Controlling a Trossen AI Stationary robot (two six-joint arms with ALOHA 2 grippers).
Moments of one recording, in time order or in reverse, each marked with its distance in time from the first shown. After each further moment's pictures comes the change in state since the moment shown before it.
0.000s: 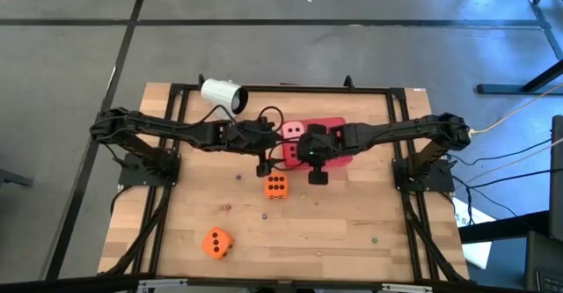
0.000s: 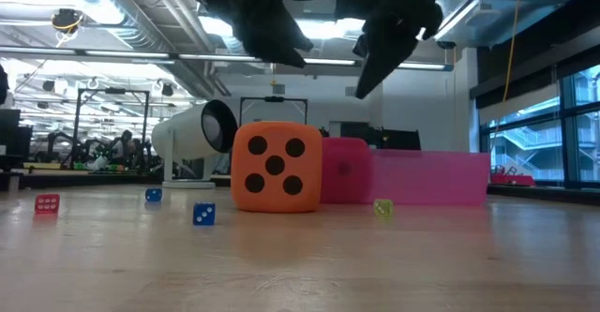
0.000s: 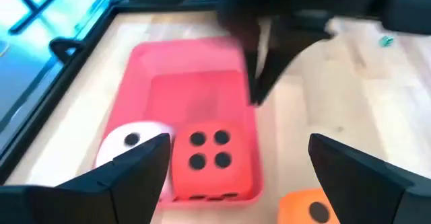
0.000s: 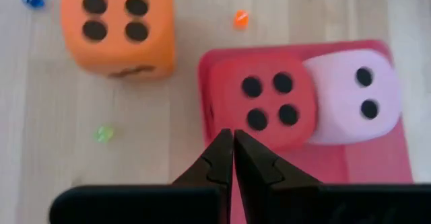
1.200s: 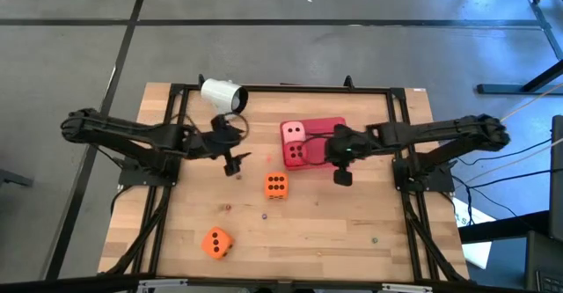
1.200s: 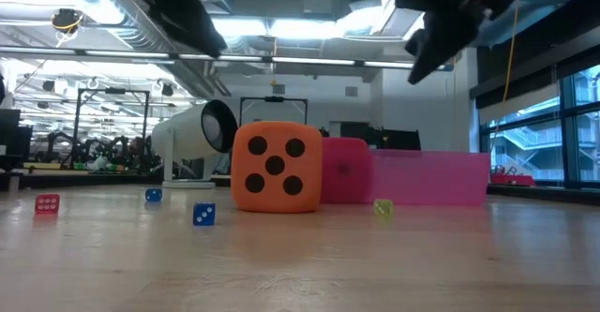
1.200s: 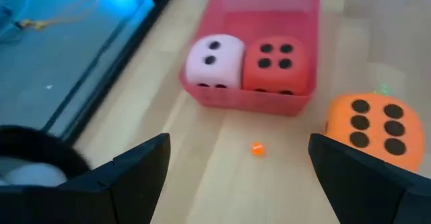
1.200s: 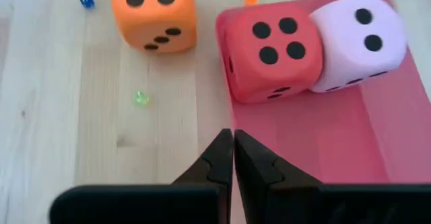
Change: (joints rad) left arm -0.155 -0.369 -0.139 -0.403 -0.366 -0.194; right arm 0.002 -0.378 -0.339 0.120 -0.079 0.107
